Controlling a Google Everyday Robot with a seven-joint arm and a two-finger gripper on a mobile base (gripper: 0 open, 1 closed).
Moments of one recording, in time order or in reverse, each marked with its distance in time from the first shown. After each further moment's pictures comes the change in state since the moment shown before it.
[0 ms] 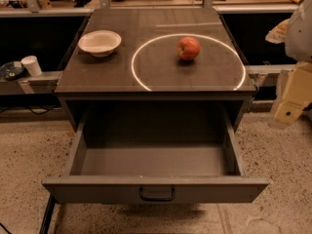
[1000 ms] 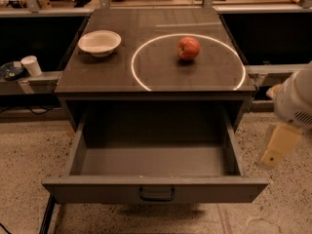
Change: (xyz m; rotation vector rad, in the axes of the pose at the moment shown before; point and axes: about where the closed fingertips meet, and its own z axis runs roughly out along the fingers) arm 0.065 0.025 0.117 -0.050 0.030 0.144
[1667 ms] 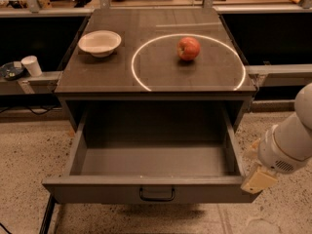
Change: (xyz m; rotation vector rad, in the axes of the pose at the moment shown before) arm 0.035 0.061 0.105 -0.152 -0.024 0.016
